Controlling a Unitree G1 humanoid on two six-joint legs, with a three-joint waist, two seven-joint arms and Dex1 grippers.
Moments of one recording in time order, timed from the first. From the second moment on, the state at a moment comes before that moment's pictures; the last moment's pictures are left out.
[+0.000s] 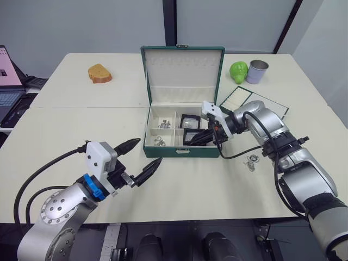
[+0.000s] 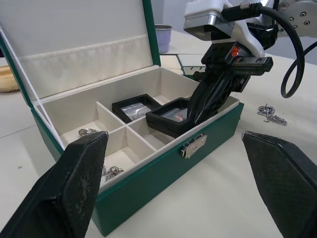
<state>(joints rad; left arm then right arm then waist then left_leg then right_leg) 0.16 0.56 0.24 -0.71 -0.61 0.45 -0.58 -1.09 -0.43 0.44 0.57 0.14 0.55 1.41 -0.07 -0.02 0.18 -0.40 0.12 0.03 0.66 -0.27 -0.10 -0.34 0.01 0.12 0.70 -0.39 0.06</state>
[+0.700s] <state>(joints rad) 0.12 0.58 0.24 -0.68 -0.61 0.45 -0.62 -1.14 -0.41 0.29 0.59 0.16 0.54 1.40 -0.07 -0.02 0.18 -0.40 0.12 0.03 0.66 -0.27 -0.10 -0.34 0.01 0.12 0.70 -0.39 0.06</state>
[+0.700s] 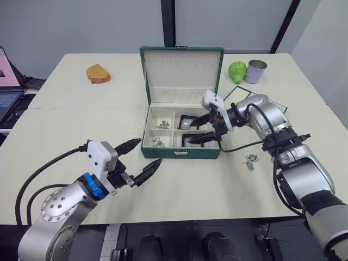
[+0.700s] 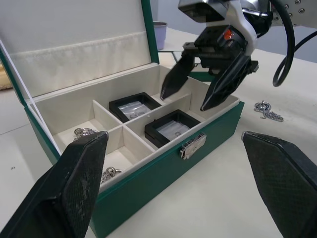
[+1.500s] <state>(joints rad) 0.08 0.76 0.51 -0.32 -0.64 0.45 -0.74 -0.40 -0.75 -0.28 0.09 0.45 0.57 1.15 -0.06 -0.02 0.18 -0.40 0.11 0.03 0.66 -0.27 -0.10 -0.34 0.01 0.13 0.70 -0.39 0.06</state>
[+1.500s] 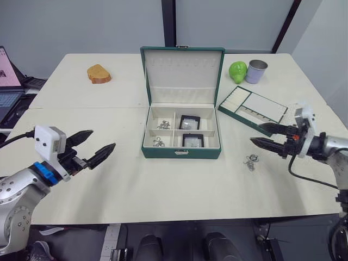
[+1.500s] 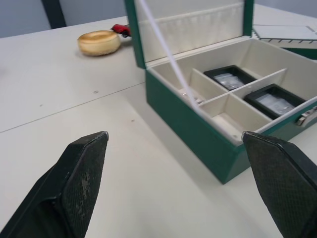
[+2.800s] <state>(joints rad) 0.04 0.66 0.48 -0.06 -0.49 0.27 -0.73 -0.14 -0.66 -0.34 0.20 0.38 0.23 0.91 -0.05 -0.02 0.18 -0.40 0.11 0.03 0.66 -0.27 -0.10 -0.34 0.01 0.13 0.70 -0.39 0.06</state>
